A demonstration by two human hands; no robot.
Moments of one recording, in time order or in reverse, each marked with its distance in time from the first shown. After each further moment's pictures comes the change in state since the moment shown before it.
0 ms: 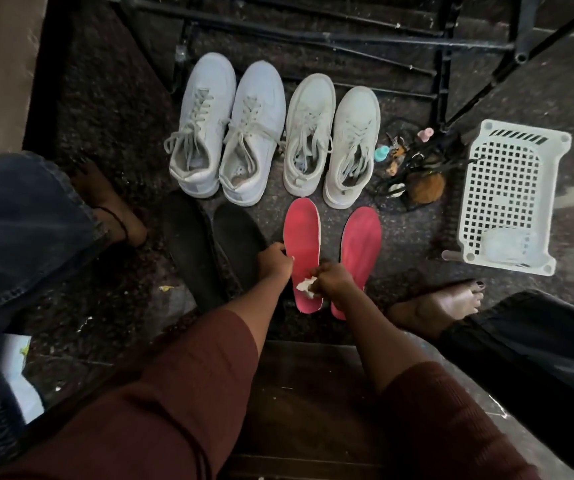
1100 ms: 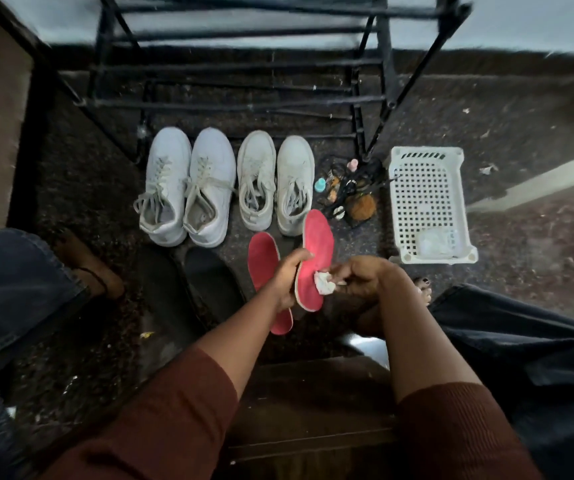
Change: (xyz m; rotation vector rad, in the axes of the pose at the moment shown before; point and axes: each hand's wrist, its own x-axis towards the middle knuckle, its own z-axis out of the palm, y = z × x) left_hand -0.091 0.082 0.006 -0.924 -0.764 0.007; right_hand -0.086 -0.030 -0.132 0.542 -0.359 0.090
